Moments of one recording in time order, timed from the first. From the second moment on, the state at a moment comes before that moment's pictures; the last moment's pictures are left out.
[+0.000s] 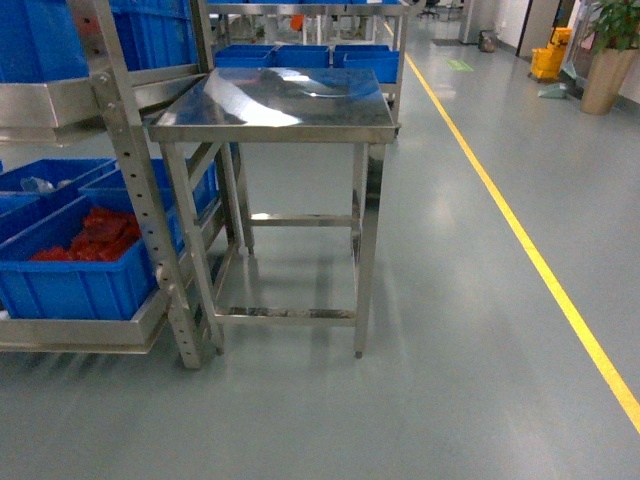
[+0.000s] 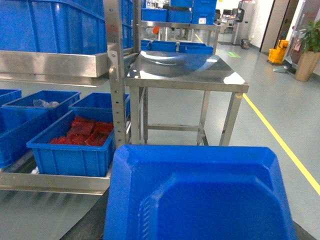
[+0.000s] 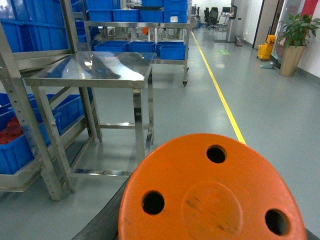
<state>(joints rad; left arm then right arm) 0.00 0.01 0.01 -0.01 0.00 -0.01 0.00 0.00 0.01 0.00 0.00 0.01</state>
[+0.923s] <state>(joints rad) 0.00 0.01 0.01 -0.01 0.00 -0.01 0.00 0.01 0.01 -0.01 0.00 0.01</state>
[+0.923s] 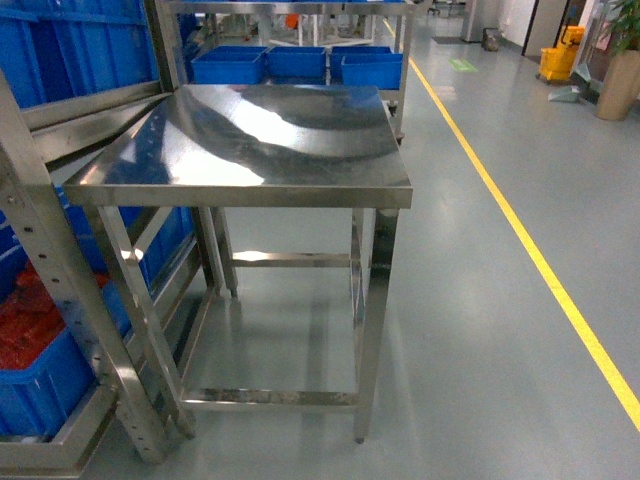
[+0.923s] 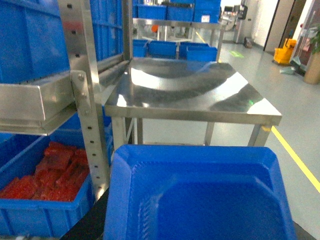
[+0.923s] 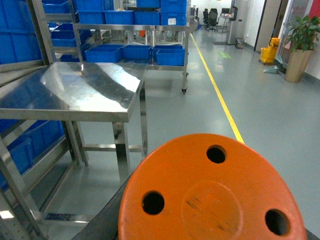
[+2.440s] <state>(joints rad) 0.00 0.01 0.01 -0.01 0.00 -0.01 0.00 0.01 0.01 0.00 0.00 0.01</state>
